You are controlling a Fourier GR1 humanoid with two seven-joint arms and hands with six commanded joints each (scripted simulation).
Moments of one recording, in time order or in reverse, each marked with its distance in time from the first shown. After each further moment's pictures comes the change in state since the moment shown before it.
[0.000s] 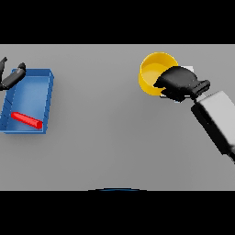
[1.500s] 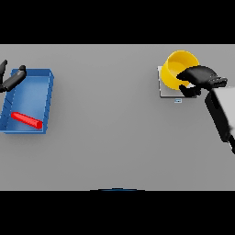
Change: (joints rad) left arm 0.008 -0.008 -0.004 0.014 0.000 -0.007 0.005; right arm -0.117 0.045 -0.123 0.561 0.003 -0.124 -0.070
